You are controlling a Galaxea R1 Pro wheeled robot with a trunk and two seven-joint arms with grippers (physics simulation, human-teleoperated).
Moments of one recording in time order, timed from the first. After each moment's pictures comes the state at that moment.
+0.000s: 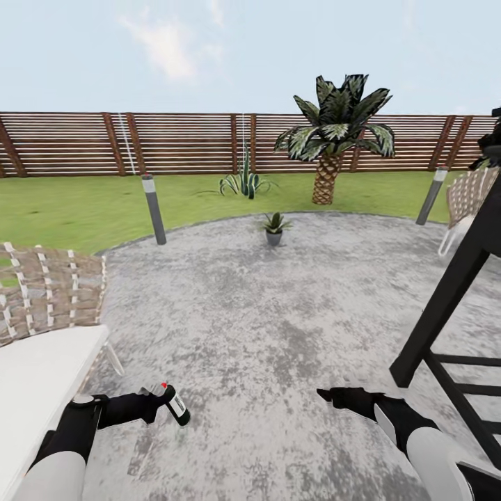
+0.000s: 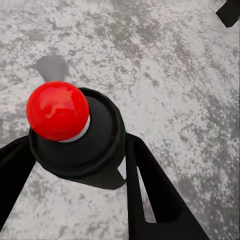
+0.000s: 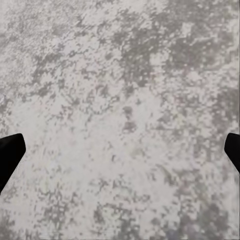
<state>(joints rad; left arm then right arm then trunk) -0.61 0.03 0.75 -0.72 -0.85 0.11 -1.19 -0.75 -0.14 -0.33 -0.20 0.26 0.10 0.53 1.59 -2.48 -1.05</state>
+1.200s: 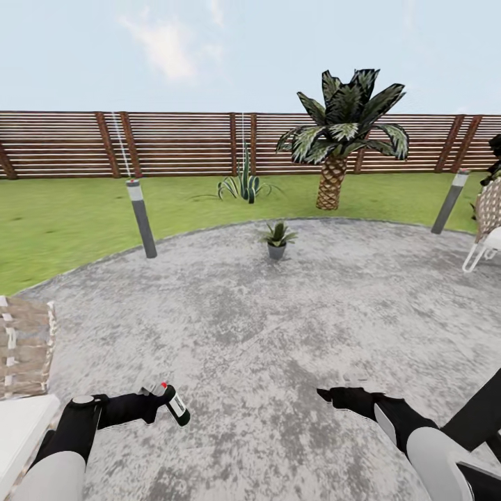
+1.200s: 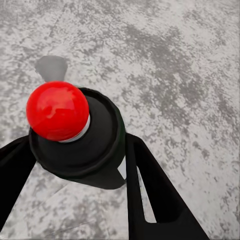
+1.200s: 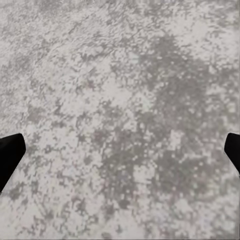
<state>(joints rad) -0.61 0.03 0.75 -0.72 -0.85 0.11 -1.19 -0.75 -0.14 -0.33 -0.20 0.26 0.10 0.53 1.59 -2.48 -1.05</state>
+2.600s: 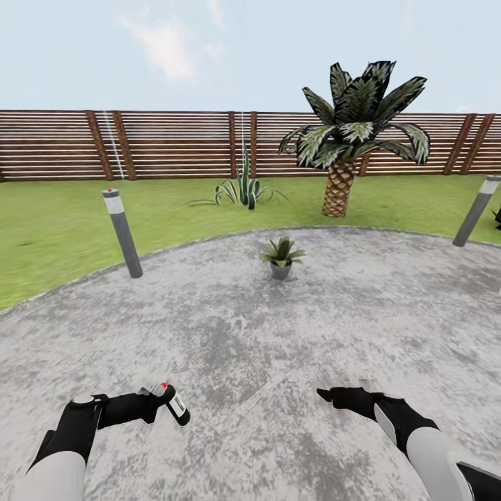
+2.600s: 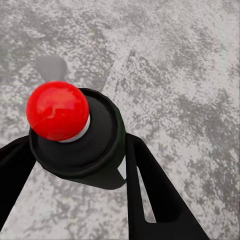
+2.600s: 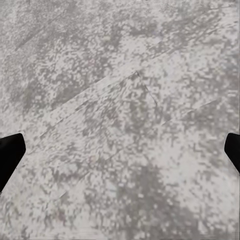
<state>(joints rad) -0.61 0.03 0.75 -0.72 -0.85 0.11 -1.19 -0.75 -0.14 -0.33 -0.20 0.26 0.10 0.53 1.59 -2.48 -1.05</state>
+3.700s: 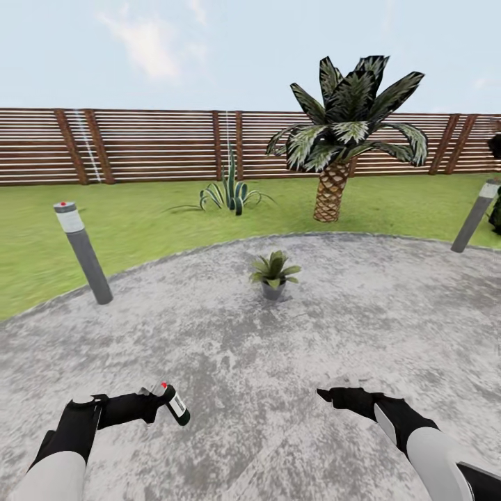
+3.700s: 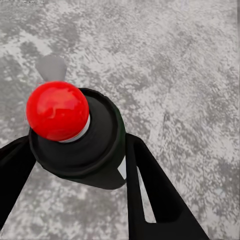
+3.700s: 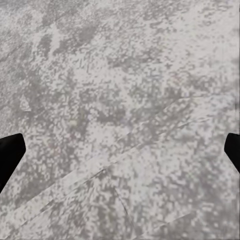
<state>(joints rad) -0.61 0.03 0.75 -0.72 -0.85 0.11 -1.19 -0.75 -0.14 -0.33 -0.20 0.26 0.10 0.53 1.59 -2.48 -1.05</state>
